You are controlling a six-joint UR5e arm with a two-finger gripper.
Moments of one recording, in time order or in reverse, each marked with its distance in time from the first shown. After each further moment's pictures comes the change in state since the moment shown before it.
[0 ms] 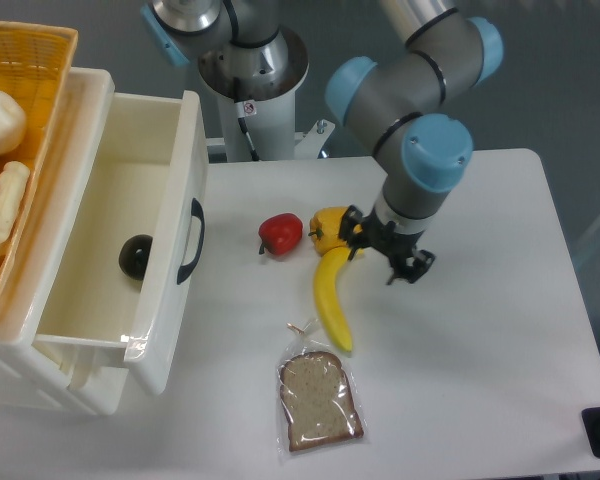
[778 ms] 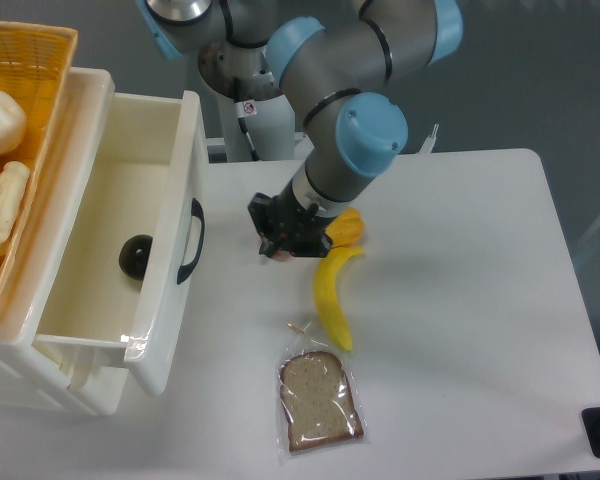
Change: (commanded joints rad) arm -0.078 0.095 0.003 -0.298 -0.212 -0.080
